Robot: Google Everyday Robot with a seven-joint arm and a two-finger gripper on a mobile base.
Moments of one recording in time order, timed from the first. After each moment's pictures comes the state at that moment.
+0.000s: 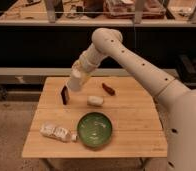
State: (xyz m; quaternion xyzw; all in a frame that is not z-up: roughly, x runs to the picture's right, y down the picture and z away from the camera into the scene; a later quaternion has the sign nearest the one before) arm -0.100 -0.081 0.730 -0.18 -0.34 -0.17 0.91
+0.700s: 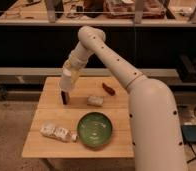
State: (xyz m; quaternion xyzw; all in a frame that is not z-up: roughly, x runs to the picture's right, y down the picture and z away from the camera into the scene) arm -0.151 -0.087 0.785 -0.24 -0.36 -0.19 0.88
